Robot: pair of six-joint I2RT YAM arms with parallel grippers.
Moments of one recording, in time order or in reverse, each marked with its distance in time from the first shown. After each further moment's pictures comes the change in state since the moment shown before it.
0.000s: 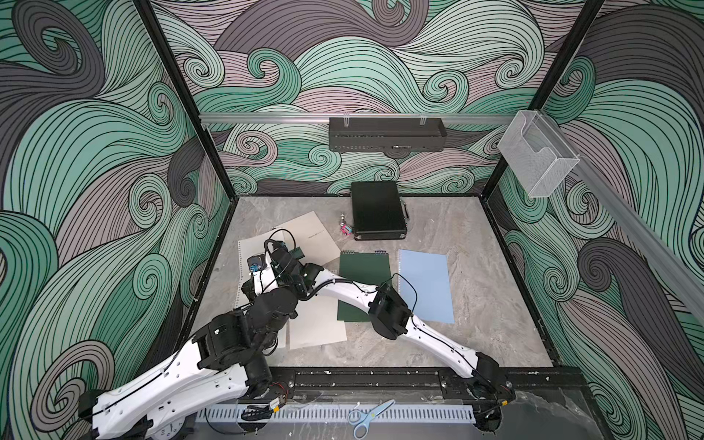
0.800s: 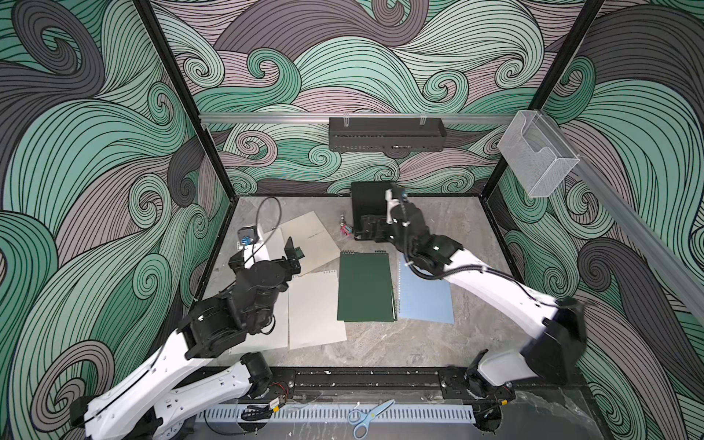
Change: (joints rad) left arm 0.155 0.152 0.234 0.052 0.019 0.259; right arm -0.375 -1.528 -1.466 0.126 0.404 -0.350
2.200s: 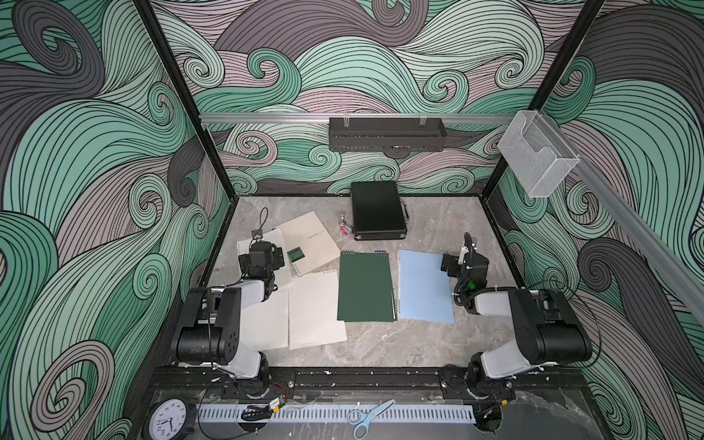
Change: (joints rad) left arm 0.882 0.730 -0.525 1.201 0.664 0.393; right arm -0.703 0.210 -0.787 0.998 -0.134 -0.454
